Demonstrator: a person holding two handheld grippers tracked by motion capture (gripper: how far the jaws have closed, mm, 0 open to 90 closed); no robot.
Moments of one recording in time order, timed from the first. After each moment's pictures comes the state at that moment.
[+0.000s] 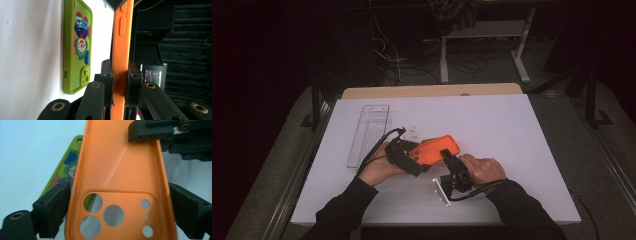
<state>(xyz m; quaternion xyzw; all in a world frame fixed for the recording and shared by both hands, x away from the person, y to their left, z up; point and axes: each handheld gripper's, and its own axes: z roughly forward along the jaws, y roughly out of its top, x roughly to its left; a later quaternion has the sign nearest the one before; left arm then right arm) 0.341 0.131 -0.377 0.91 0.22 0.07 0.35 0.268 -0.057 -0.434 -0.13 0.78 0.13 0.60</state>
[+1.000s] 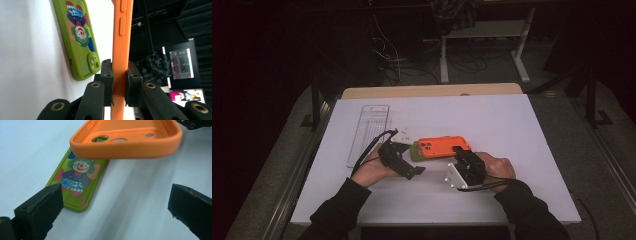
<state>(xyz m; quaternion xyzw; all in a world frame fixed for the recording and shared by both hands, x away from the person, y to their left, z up) 0.339 0.148 -0.382 0.90 0.22 0.07 0.36 0.282 -0.090 -0.418 -0.02 0.83 0.19 0.53</state>
